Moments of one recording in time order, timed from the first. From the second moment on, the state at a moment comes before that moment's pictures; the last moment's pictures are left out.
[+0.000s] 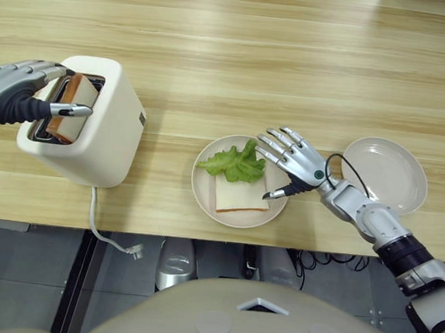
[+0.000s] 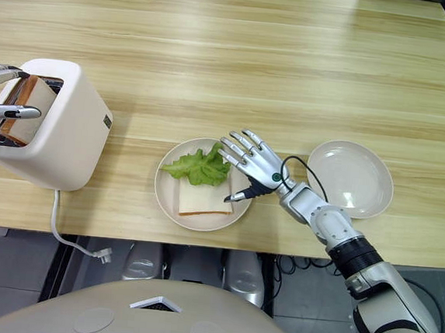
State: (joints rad) left arm 0.17 1.04 0.40 -0.24 0.50 -0.05 -0.58; right arm -0.24 -0.69 0.61 0.22 -1.29 -0.30 -0.54
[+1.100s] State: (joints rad) left arm 0.15 1.00 0.36 -0.24 0.49 -0.06 -0.56; right arm -0.29 -0.63 0.69 0.32 -1.31 -0.31 -0.56
